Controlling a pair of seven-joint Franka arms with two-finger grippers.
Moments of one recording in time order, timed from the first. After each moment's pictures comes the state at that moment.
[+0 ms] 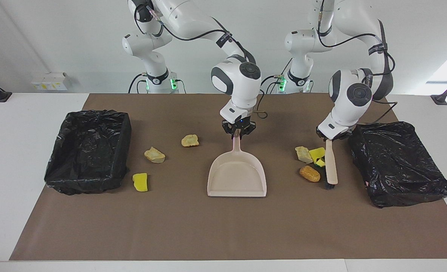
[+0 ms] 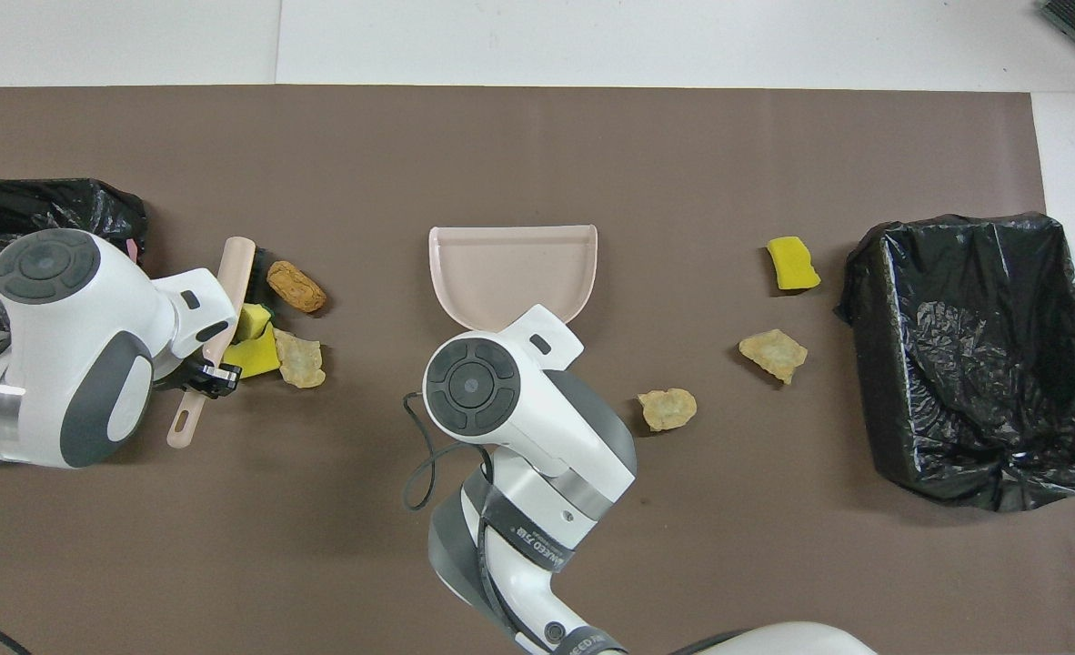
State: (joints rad) left arm -0.03 0.08 -0.11 -2.12 0.11 1.99 0.03; right arm 0.62 0.37 0.11 -1.71 -0.14 2.08 0.75
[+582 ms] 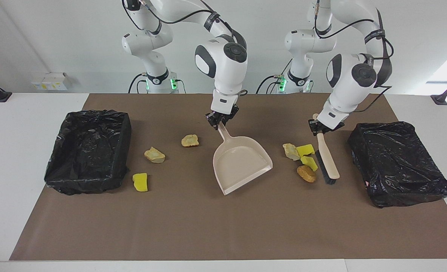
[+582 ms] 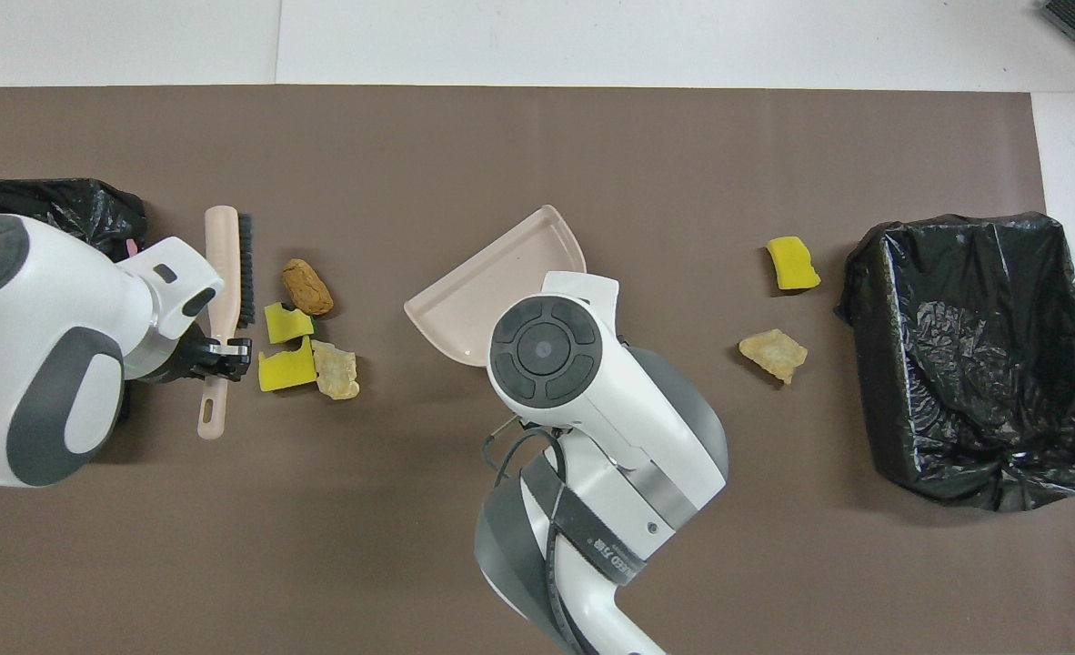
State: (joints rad) left arm -0.05 -0.02 -0.10 -2.06 -0.02 1.95 -0.17; right arm 0.54 0.24 0.10 -1.72 -0.14 1.86 0.02
